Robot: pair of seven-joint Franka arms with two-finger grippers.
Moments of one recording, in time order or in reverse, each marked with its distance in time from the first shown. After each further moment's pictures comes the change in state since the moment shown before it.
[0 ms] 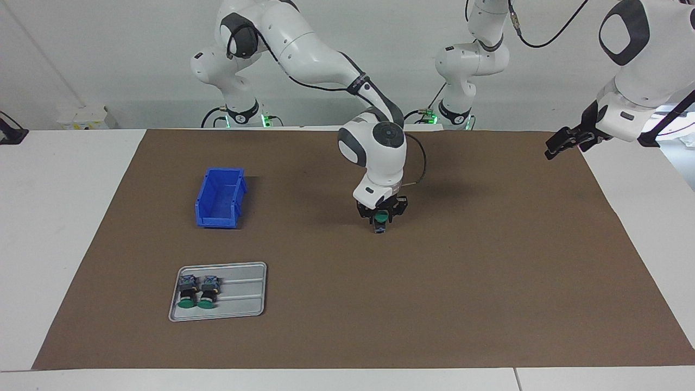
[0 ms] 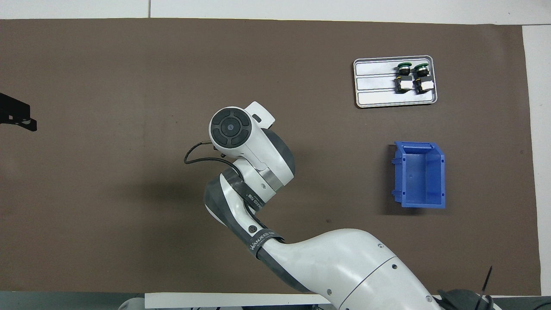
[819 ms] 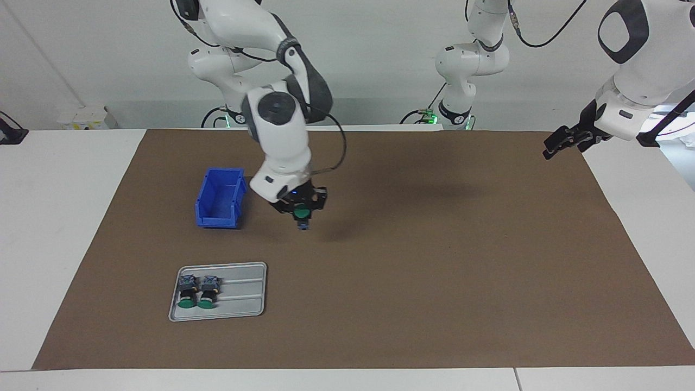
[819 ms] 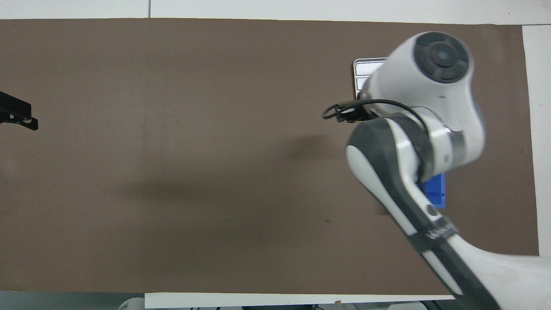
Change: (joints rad) left arm -0.001 0.000 -0.004 0.004 -0.002 0.001 0.001; right arm -0.438 -0.537 -0.014 -0.377 -0.005 -0.190 -0.566
